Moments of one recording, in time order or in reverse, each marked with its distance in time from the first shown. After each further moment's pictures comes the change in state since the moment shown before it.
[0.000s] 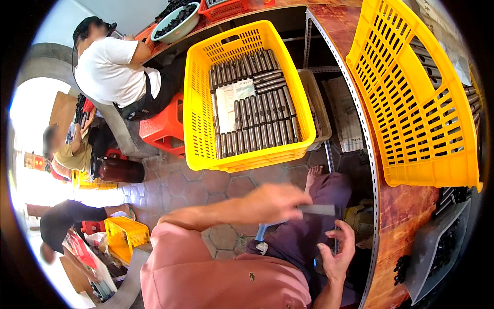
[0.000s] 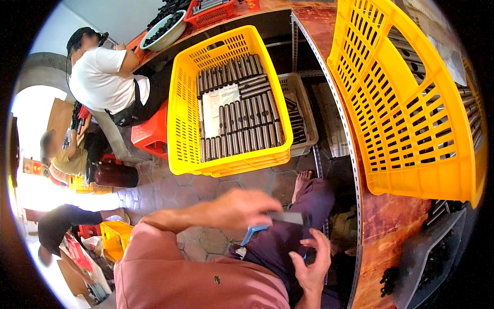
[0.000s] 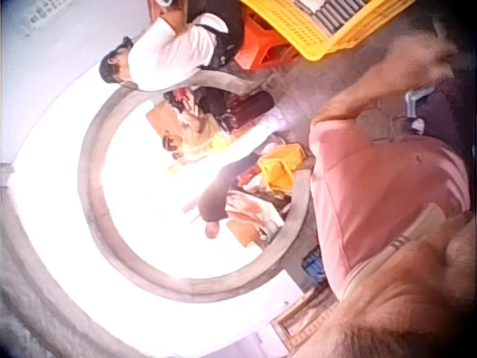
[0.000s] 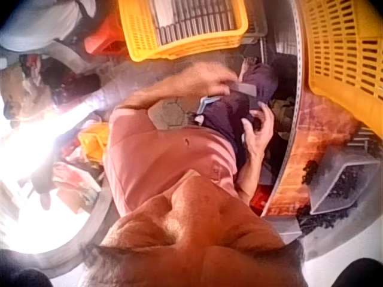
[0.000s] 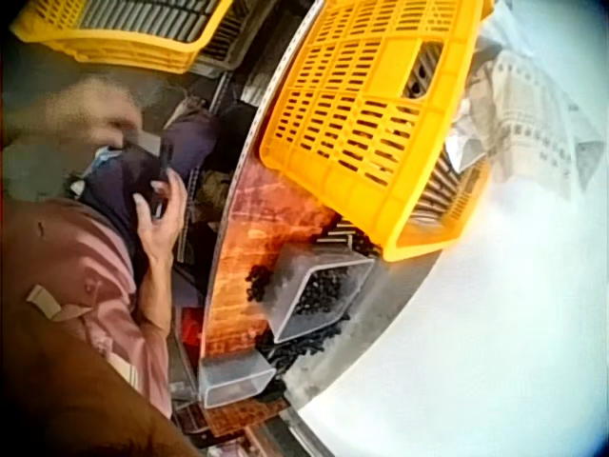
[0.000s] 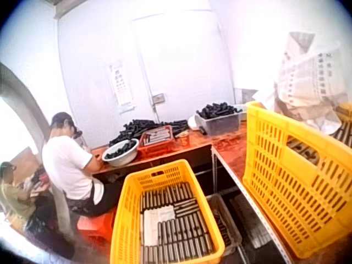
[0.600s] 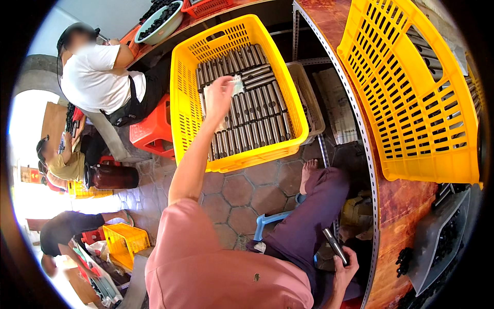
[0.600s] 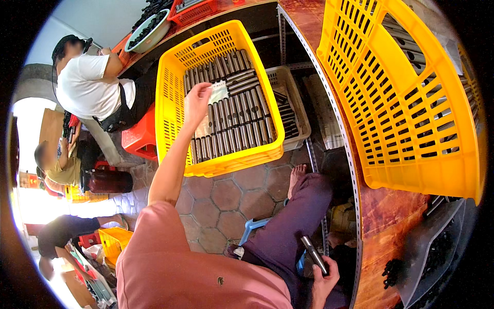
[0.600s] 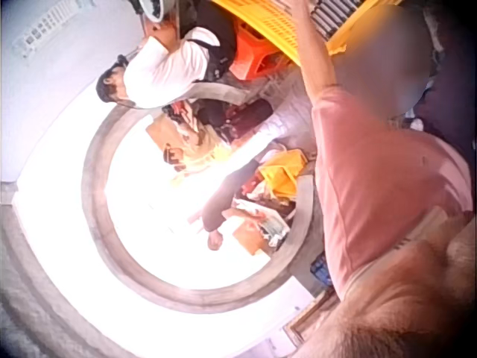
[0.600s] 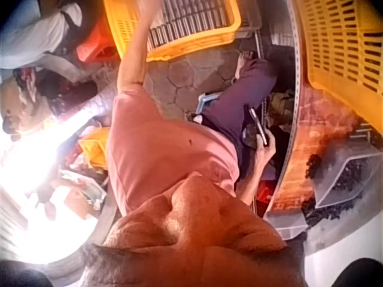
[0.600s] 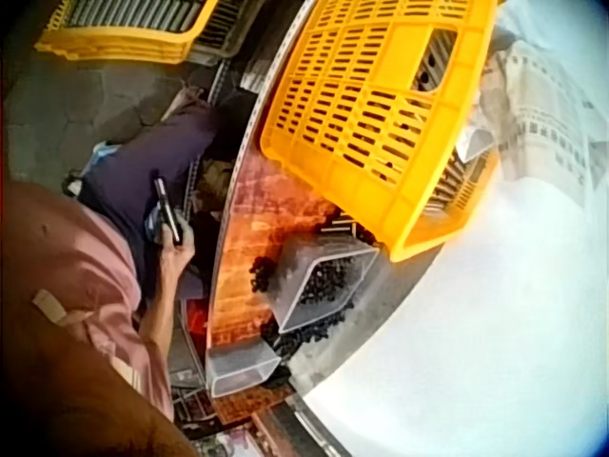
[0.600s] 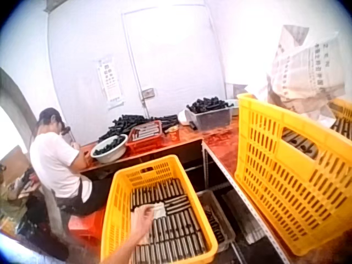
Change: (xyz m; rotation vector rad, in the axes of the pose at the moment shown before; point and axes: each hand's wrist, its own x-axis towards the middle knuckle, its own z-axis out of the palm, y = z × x) left_hand 0.057 -0.243 -0.120 0.227 0.923 -0.431; right_hand -0.083 0.069 -0.040 0.061 0.226 0.491
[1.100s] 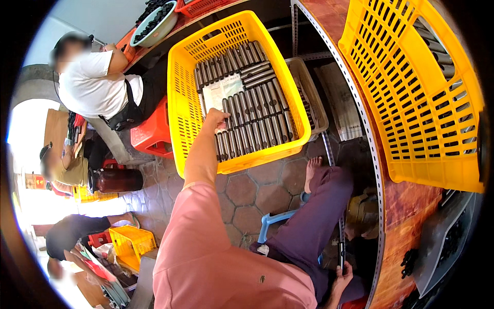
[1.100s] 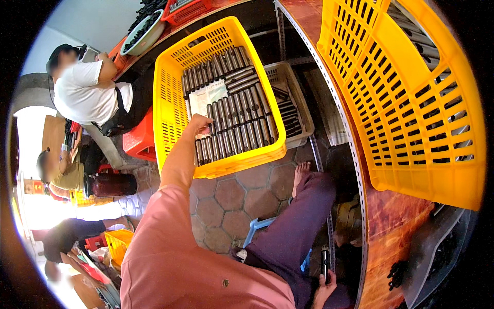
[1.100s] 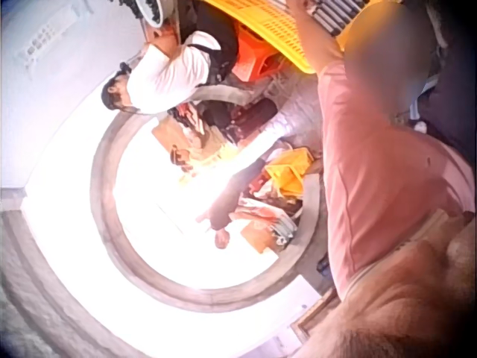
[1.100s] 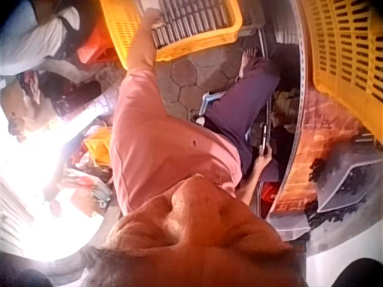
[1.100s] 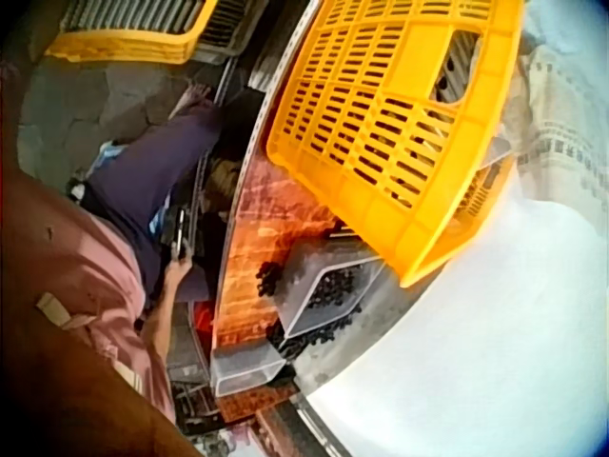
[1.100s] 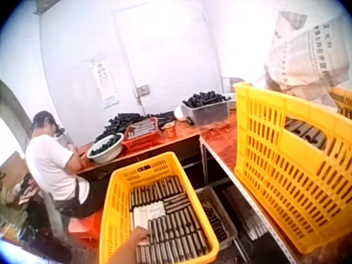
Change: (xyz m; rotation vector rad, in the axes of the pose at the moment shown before) left_hand -0.017 -0.209 0.042 0.042 -0.359 -1.005; right_hand -0.025 0.155 -0.039 -0.022 0.140 0.167
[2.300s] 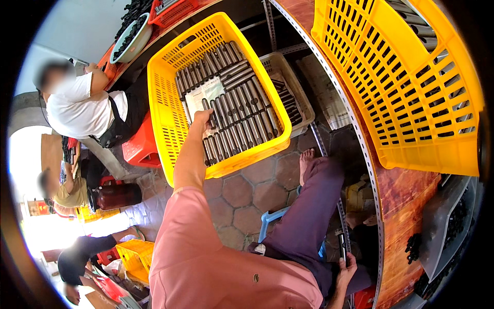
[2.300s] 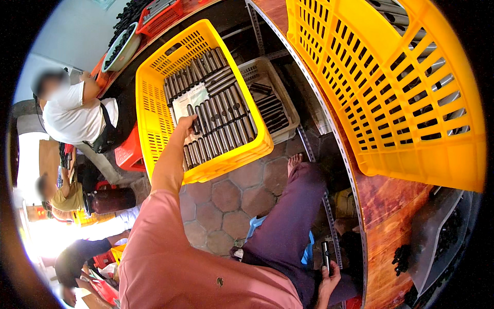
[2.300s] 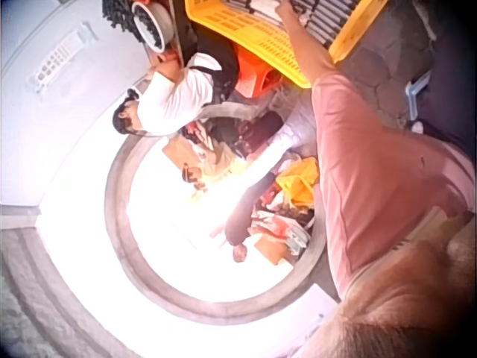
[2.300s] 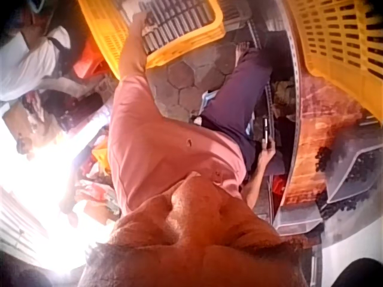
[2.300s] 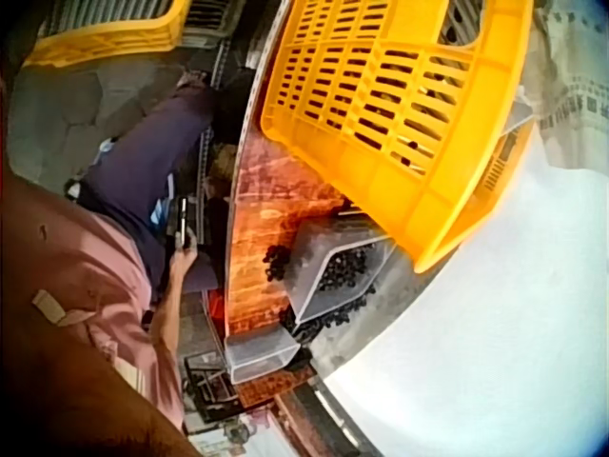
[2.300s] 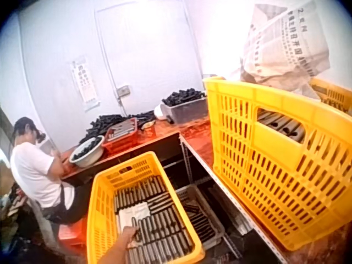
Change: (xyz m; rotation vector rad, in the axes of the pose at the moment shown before) left_hand -0.016 0.031 0.018 -0.367 -0.031 0.002; right_hand -0.008 -0.013 0.003 0.076 0.016 0.069
